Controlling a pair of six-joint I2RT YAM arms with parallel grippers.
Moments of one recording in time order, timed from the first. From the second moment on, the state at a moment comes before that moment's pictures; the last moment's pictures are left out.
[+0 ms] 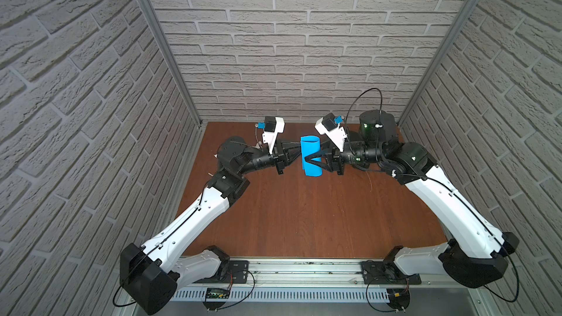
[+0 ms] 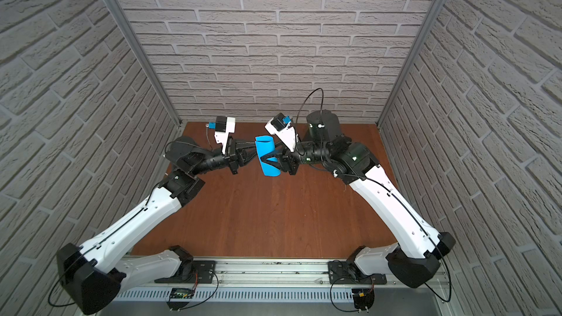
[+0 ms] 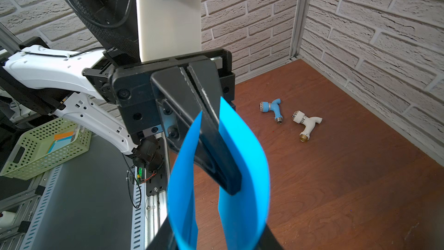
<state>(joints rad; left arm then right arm) -0.48 1.14 1.02 0.37 0.80 -0.45 0.61 1.34 1.68 -0.82 -0.59 -0.07</state>
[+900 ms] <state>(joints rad) -0.48 1.14 1.01 0.39 0.79 -0.45 0.62 1.34 1.68 -0.80 -0.58 -0.07</state>
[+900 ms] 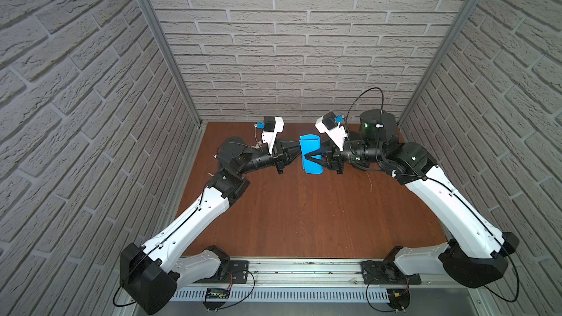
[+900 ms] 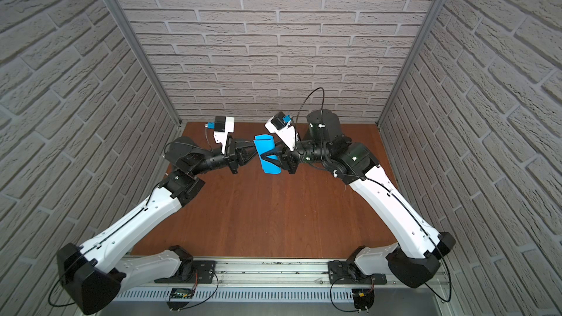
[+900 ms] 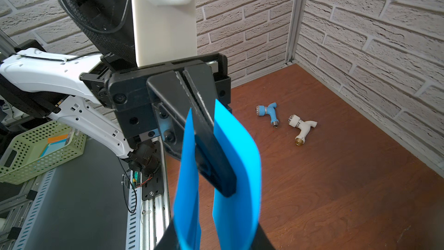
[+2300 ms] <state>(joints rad) -0.41 1.06 0.86 0.50 0.87 -0.44 0.62 1.40 1.89 -0.84 -0.61 -0.09</state>
